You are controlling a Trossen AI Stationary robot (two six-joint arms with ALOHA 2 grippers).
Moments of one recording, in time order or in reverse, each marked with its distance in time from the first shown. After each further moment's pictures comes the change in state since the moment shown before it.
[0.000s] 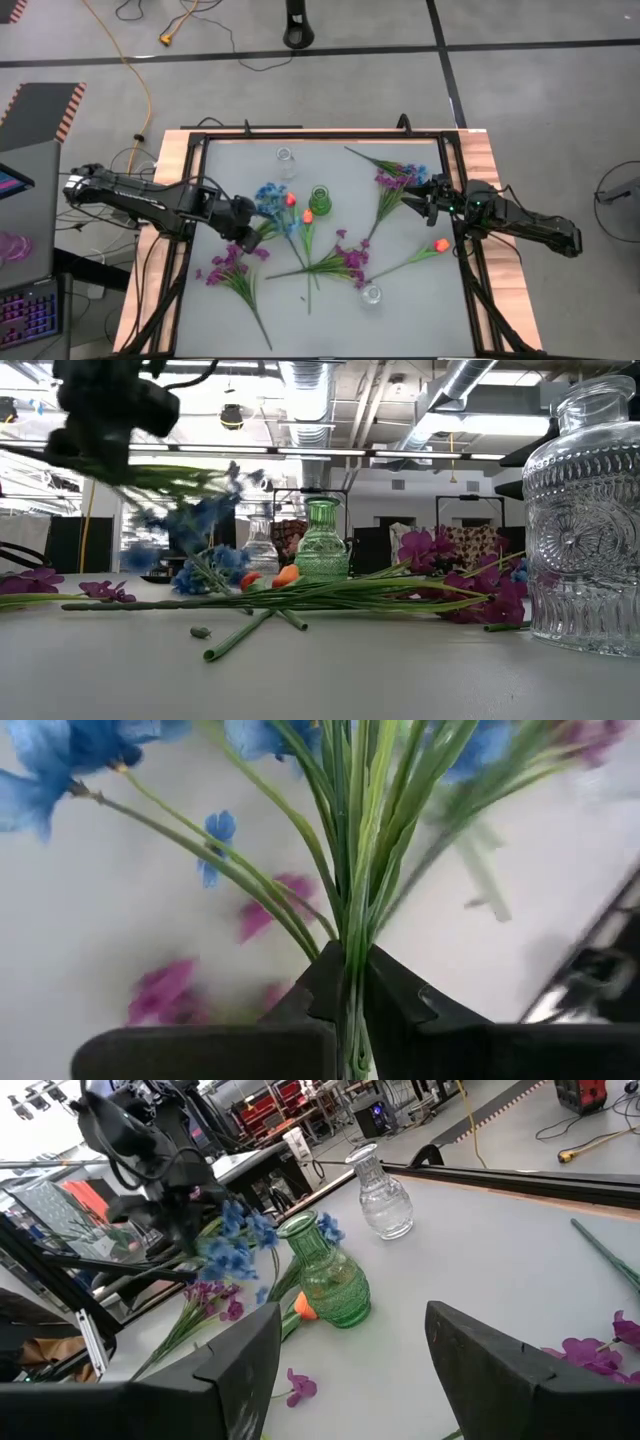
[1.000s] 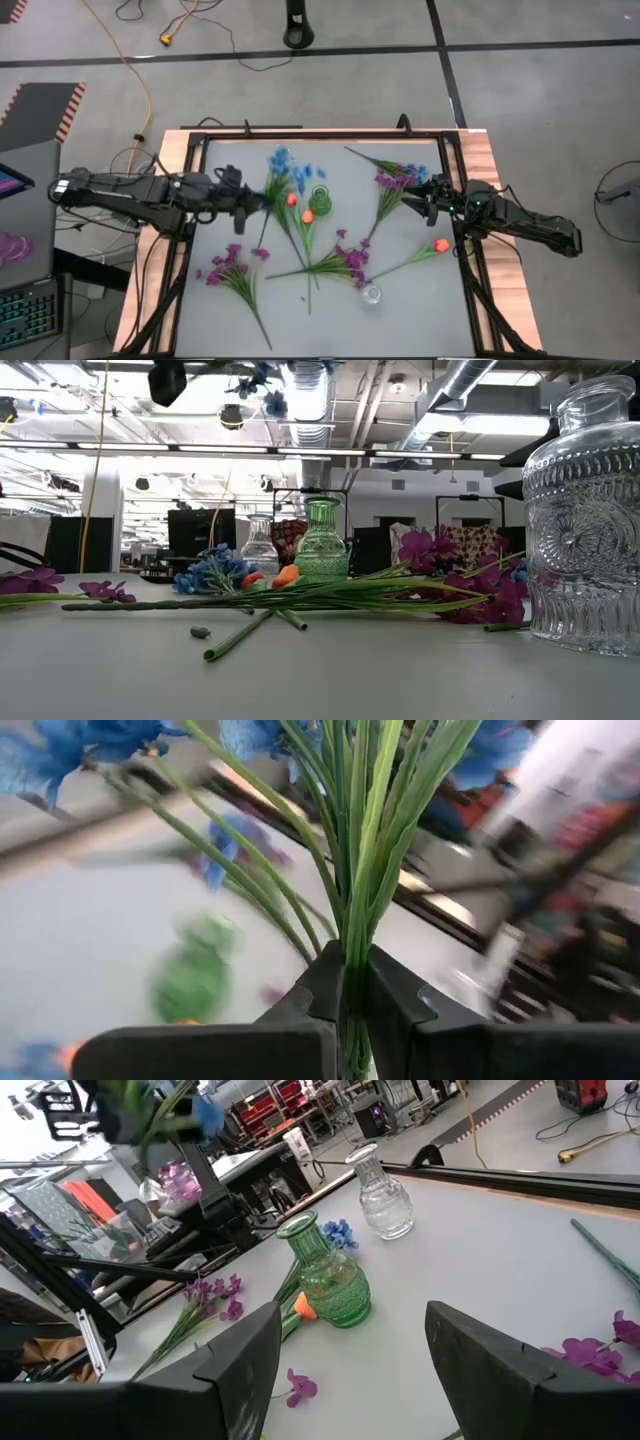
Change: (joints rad) left arm 0.036 -0.223 0.000 0.595 -0.385 0.535; right arm 0.000 0.000 0.000 0.000 0.000 0.000
